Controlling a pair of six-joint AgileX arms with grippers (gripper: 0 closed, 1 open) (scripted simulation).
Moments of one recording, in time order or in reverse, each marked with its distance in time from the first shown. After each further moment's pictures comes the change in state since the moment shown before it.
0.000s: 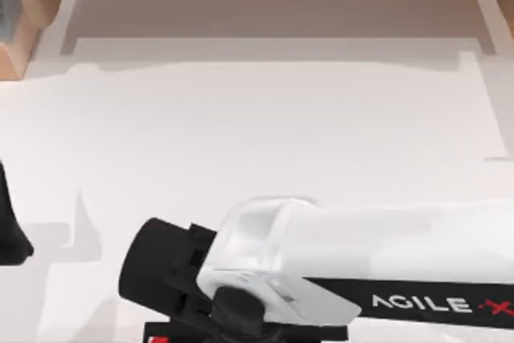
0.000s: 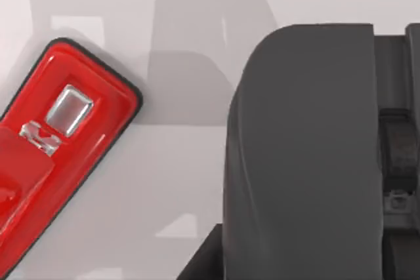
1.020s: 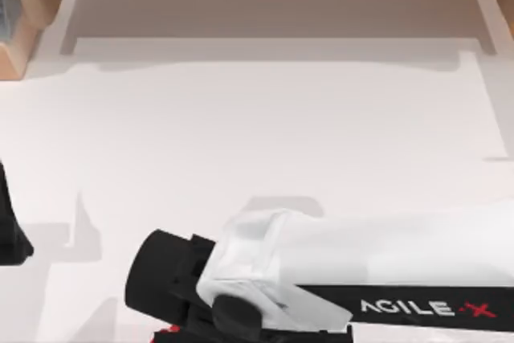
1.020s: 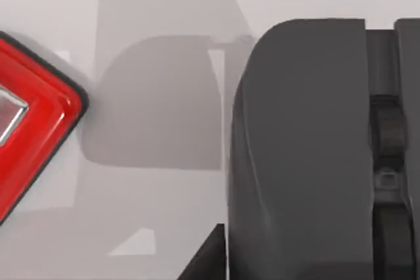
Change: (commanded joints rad) left arm 0.000 0.000 0.000 0.000 0.000 0.000; right arm 0.000 0.024 -0.019 0.002 -0.001 0.000
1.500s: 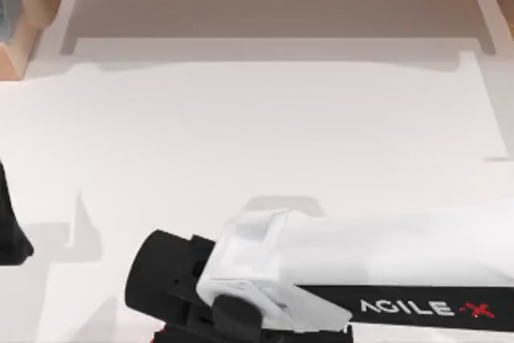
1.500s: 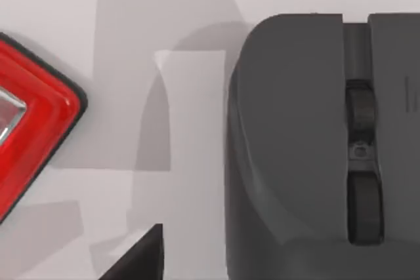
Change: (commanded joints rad) left arm 0.000 0.000 0.000 0.000 0.000 0.000; right arm 0.000 0.000 0.000 0.000 0.000 0.000
